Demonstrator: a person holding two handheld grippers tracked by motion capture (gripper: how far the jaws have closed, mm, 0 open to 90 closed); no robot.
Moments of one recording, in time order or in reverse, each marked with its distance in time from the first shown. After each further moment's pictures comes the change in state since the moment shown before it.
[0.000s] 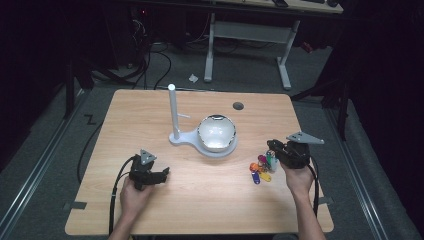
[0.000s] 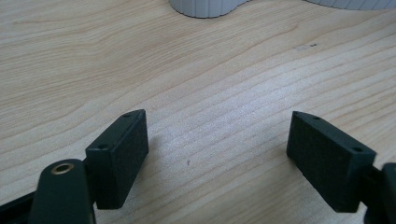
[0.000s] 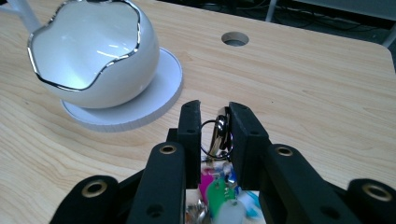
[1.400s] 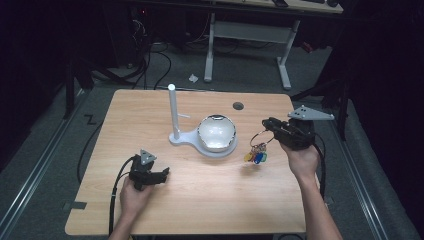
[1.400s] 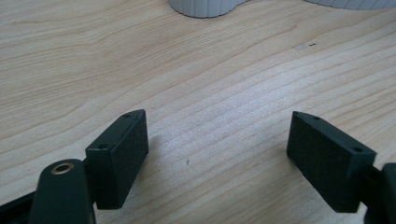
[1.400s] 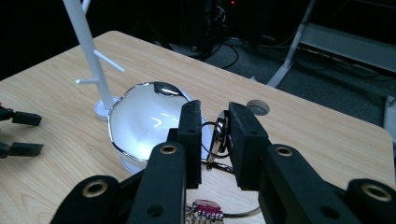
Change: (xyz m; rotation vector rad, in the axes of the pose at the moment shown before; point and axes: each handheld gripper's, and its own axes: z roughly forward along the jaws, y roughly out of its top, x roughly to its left) left arm 0.001 0.000 0.000 -0.001 -0.003 0.008; right arm 0.029 0.089 -0.044 -0.085 0.093 -0.106
